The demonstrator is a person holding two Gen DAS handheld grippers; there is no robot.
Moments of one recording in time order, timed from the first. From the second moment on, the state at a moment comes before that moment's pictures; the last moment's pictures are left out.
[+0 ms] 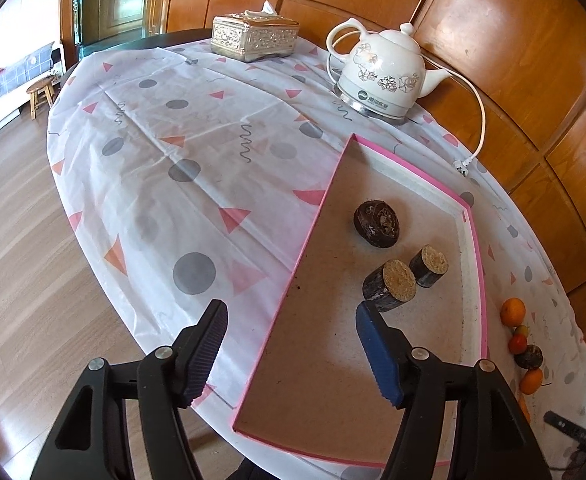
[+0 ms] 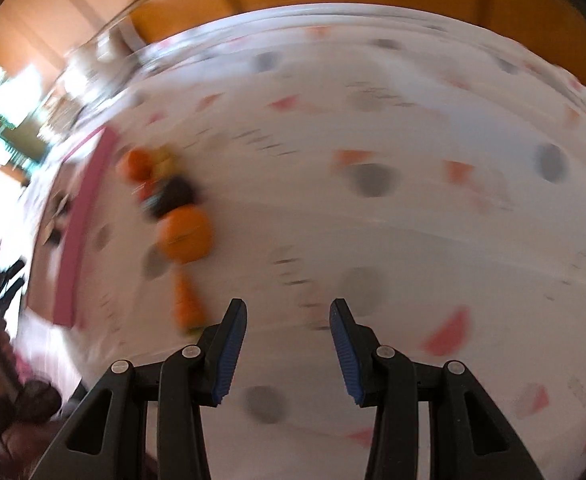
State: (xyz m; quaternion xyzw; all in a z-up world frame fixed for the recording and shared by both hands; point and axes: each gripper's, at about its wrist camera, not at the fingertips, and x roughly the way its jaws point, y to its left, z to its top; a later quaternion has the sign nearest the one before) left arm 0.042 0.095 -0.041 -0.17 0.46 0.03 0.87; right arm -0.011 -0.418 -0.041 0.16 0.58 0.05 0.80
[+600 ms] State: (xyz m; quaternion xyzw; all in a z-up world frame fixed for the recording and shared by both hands) left arm 0.037 0.104 -0.043 -0.19 0.46 0.03 0.87; right arm 0.006 -0.312 -0.058 0.00 0.60 0.08 0.80
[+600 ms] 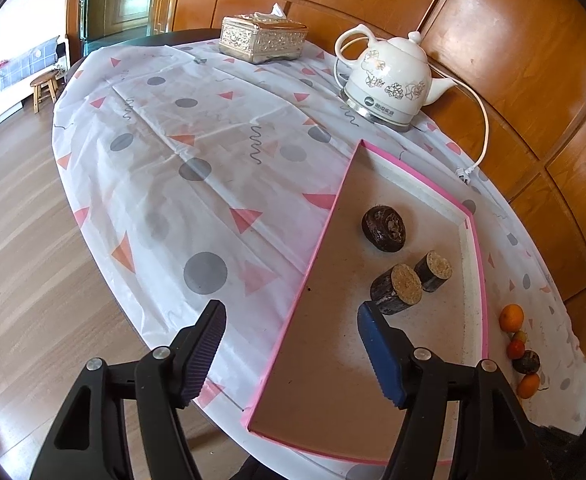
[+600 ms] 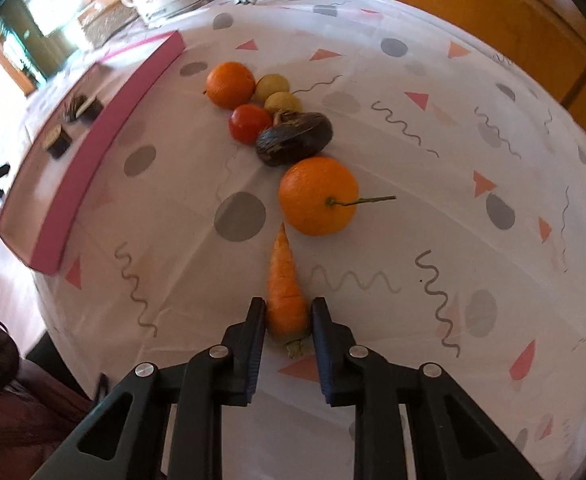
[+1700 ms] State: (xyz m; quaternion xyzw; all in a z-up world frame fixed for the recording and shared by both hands) left arm 0.037 0.115 -0.049 -0.21 0.46 0.03 0.86; right arm 0.040 -0.169 0.015 0.03 0.50 0.25 0.83
